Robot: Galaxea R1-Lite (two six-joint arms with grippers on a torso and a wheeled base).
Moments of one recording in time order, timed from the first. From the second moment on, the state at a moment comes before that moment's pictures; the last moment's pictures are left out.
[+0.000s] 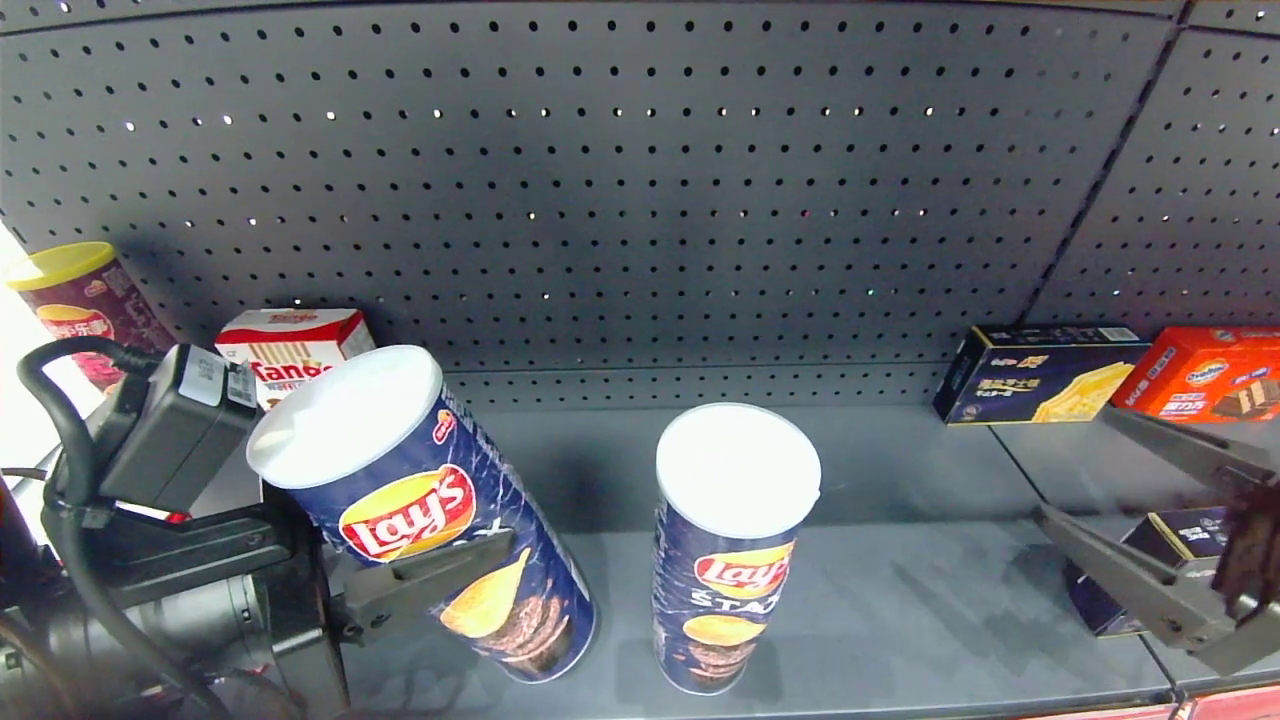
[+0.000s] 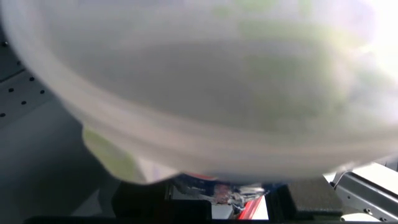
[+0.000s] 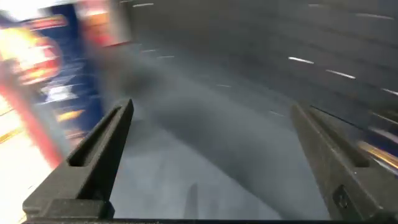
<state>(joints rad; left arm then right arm) -0.46 1.23 -0.46 -0.62 -0.46 0.05 0.31 1.11 -0.16 -1.15 0.35 -0.11</state>
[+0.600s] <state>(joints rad) -0.46 1.21 -0.46 -0.63 -0.47 0.06 0.13 0.47 -0.03 -0.46 0.09 -0.01</state>
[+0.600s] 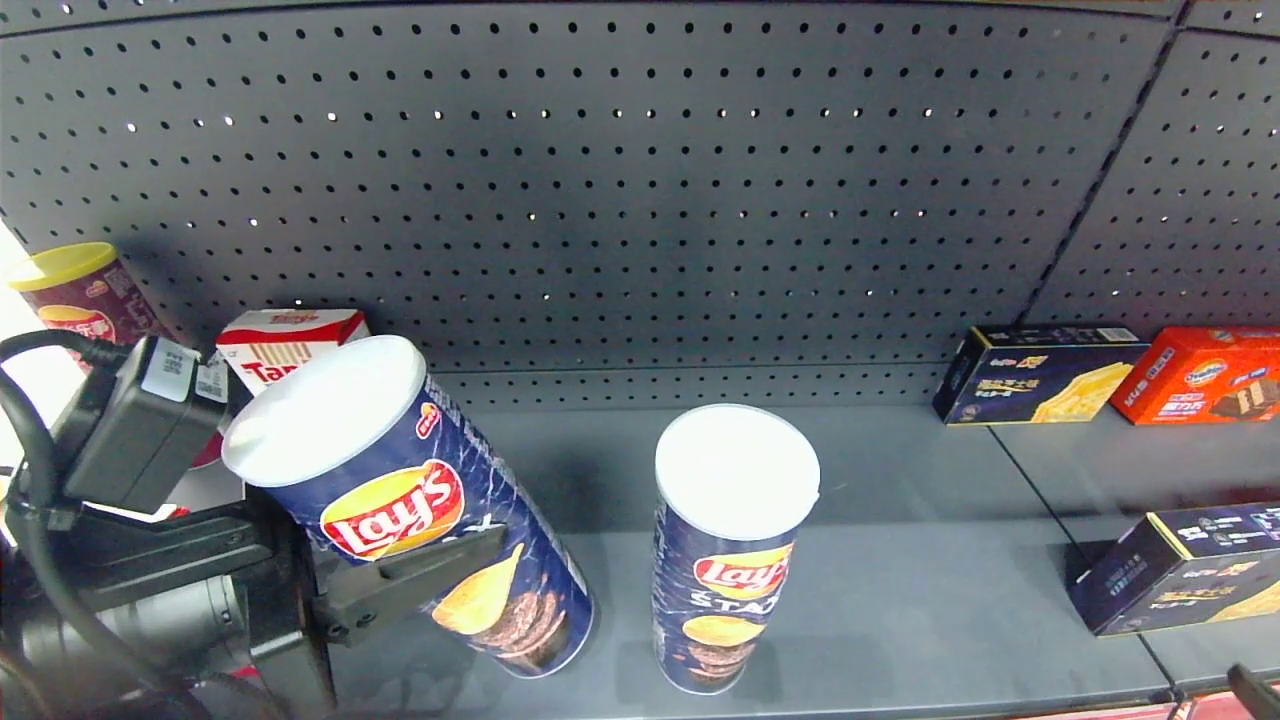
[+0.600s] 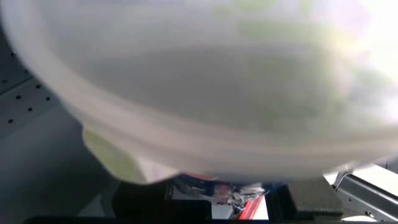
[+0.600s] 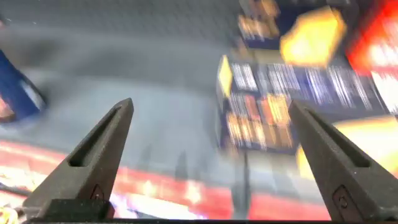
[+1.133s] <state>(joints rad) -0.46 1.21 -0.48 -0.63 -0.47 0.06 0.11 0.11 0.00 -0.04 -0.09 0.03</state>
